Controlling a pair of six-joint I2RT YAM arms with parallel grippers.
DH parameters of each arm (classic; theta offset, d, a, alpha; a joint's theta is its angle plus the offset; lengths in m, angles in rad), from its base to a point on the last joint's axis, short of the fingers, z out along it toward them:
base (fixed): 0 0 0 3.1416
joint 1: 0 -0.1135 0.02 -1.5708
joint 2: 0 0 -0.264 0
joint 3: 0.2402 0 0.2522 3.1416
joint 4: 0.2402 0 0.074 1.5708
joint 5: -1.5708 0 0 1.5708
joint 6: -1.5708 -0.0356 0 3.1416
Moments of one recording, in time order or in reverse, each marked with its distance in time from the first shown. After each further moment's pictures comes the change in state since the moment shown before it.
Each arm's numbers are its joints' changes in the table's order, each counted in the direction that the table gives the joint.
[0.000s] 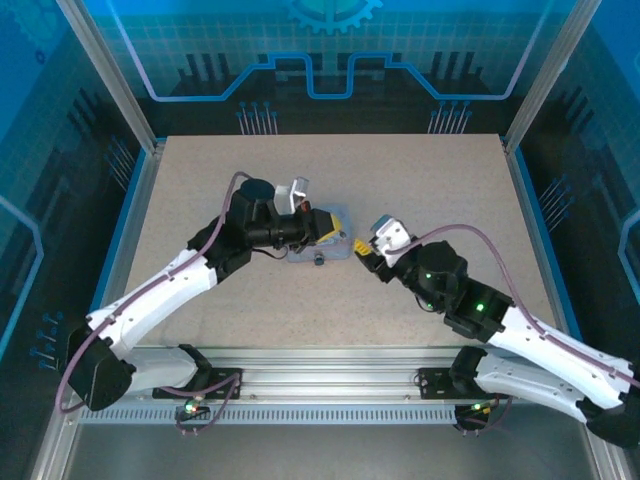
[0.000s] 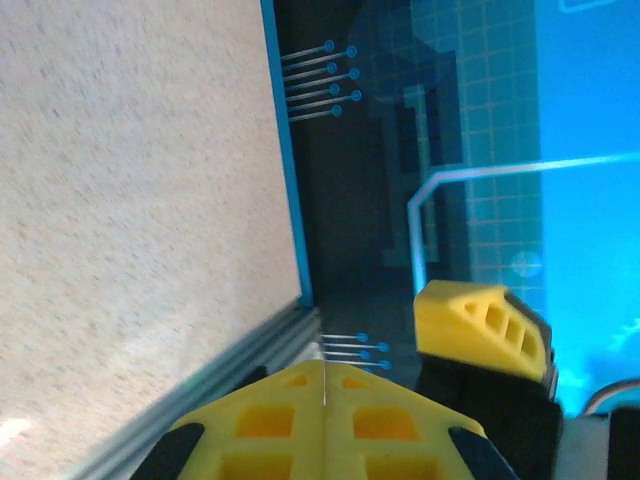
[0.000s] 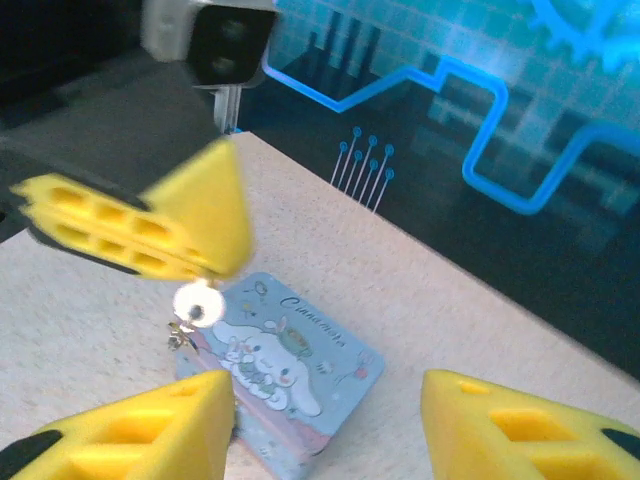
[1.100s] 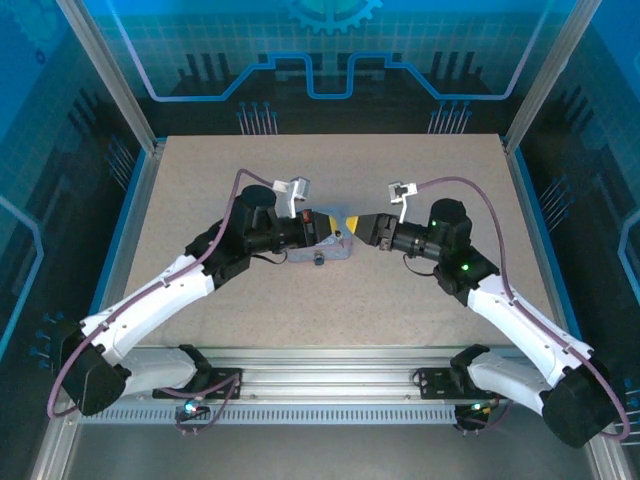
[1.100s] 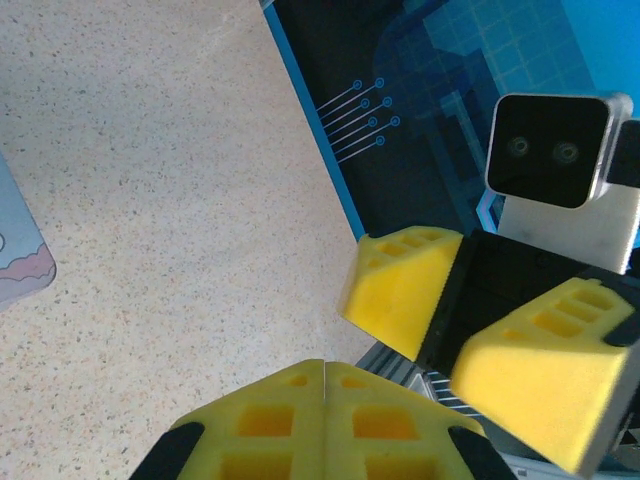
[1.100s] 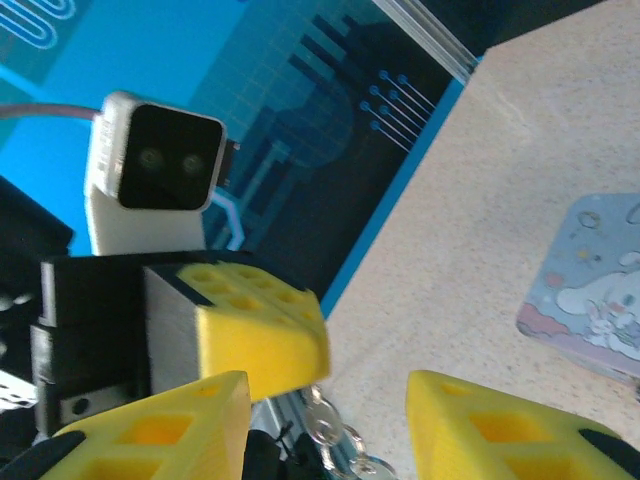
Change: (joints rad) left arm 0.047 0.029 -0.021 0.008 0.158 -0.274; right arm 0.413 -0.247 -0.005 -0.334 0.919 -1.007
